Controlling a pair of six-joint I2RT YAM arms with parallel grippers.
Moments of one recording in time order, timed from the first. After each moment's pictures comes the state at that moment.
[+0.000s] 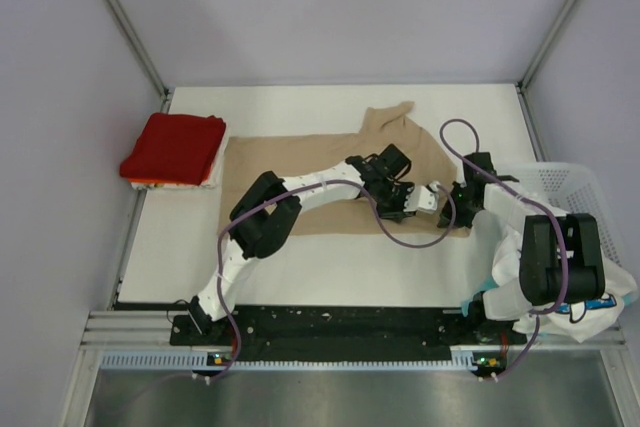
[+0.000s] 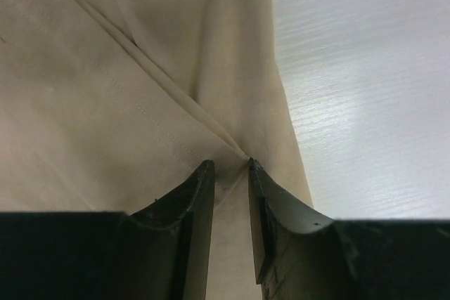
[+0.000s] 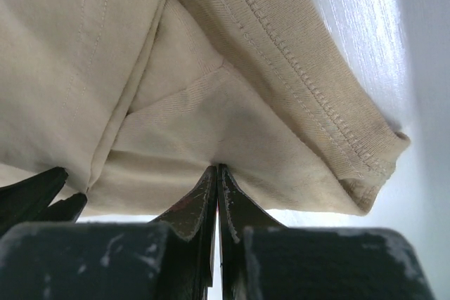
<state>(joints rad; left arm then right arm) -0.91 2.25 1.77 -0.52 0.52 0.80 0.04 1.47 0.76 -0.53 -0.12 0.56</state>
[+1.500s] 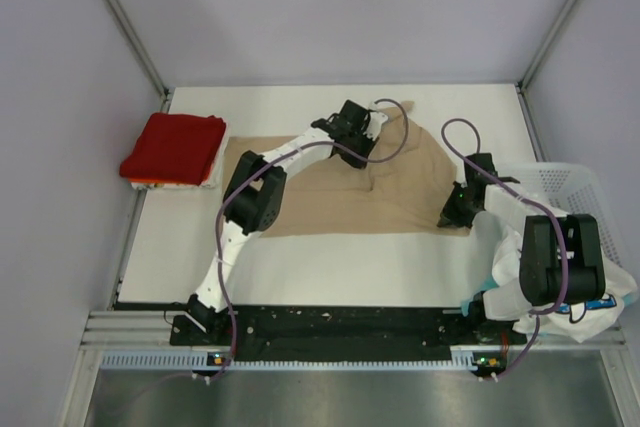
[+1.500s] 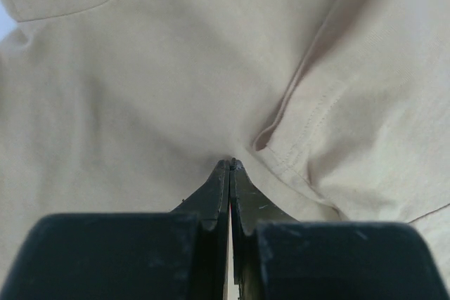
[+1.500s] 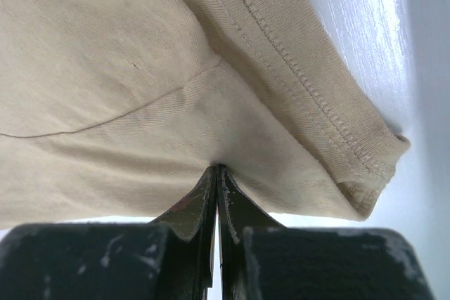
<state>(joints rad) -0.63 2.39 1.99 -0.50 0.23 0.05 0.03 1.47 0.75 -0.50 -0.13 0.56</state>
